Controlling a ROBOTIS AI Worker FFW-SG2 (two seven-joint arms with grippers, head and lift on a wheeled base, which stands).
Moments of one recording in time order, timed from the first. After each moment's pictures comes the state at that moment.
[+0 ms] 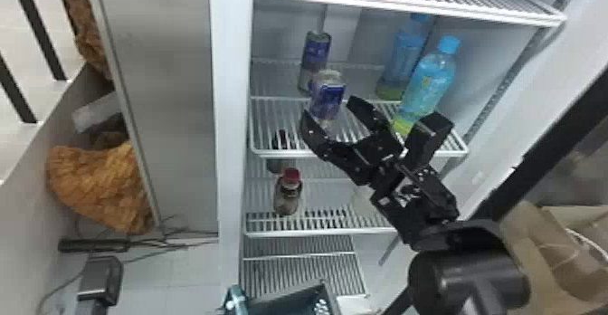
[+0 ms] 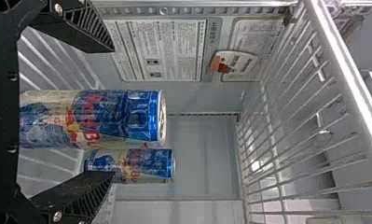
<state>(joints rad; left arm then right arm) 0.30 0.08 0.17 -1.99 1.23 1.57 -0.50 0.06 -0.13 0.01 -1.84 -0.17 0.10 0.43</state>
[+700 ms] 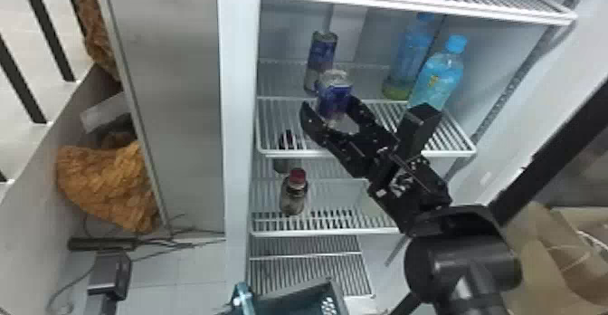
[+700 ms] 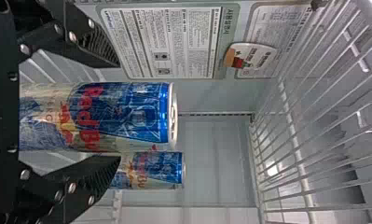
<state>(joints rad) 0.29 0.09 0.17 -1.98 1.23 1.57 -0.50 -0.01 -0.13 0.04 -1.75 -0.17 0.12 0.42</state>
